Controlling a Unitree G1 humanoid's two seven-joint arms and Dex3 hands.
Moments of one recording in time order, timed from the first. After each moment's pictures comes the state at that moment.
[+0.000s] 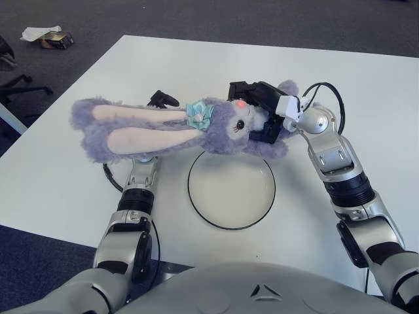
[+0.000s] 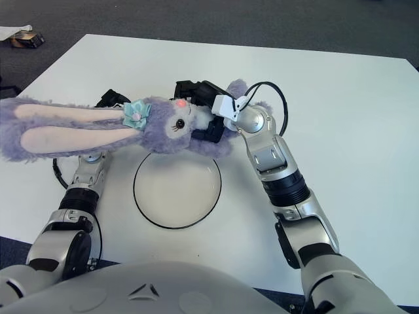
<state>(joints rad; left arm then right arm) -0.36 0.08 0.10 0.56 0.00 -0.32 0.05 -0.53 -0.33 0.28 -0.17 -0.21 0.26 0.56</state>
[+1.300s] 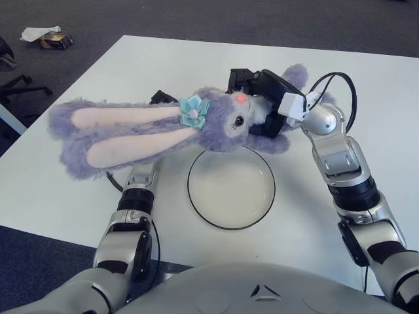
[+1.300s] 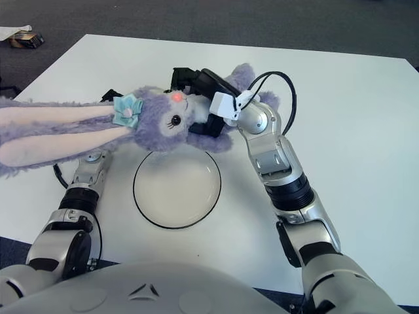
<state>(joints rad) -0.37 0.08 0.10 0.58 0.00 -0.33 0.04 -0.55 -0.33 0.27 -0.35 -0.29 0.33 0.51</state>
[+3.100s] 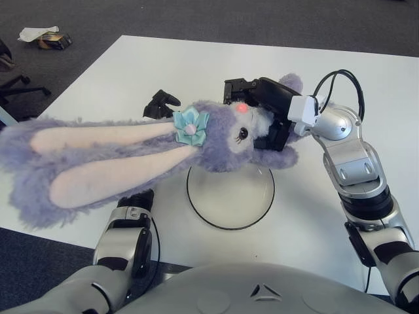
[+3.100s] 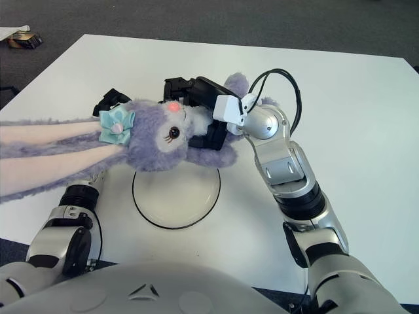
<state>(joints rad) -0.39 0.09 0.11 0.59 0.00 -0.29 0.03 -0.53 -0.40 0.30 -0.54 -0.17 0.54 0.65</state>
